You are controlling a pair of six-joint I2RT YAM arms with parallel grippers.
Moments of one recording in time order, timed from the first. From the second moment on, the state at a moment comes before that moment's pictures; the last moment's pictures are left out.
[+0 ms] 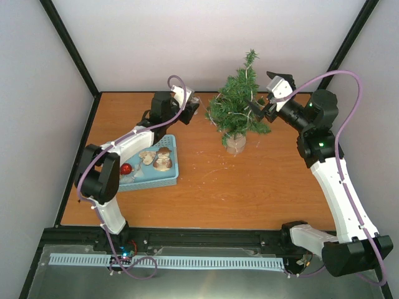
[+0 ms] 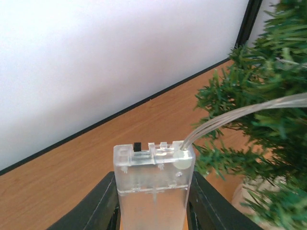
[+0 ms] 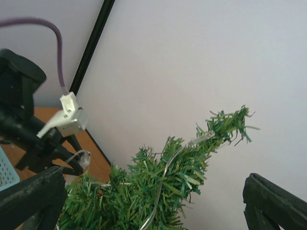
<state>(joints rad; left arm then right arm) -0.42 1.75 1.24 0.22 0.27 0.07 0.18 1.12 1.24 -0.07 -0.57 -0.49</state>
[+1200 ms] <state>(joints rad) -0.41 2.14 1.37 0.72 0.45 0.16 0.18 1.07 1.24 -0.06 -0.58 -0.48</state>
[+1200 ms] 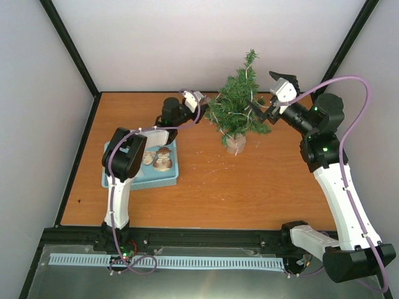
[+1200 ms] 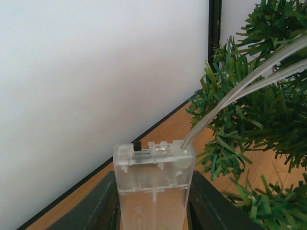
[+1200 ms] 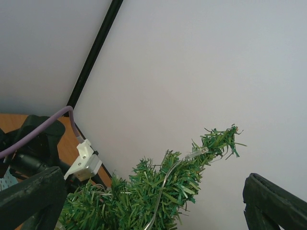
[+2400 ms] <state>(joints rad) -0.38 2.33 1.33 1.13 0.63 -0.30 0.18 1.06 1.24 -0.06 -0.62 -0.47</state>
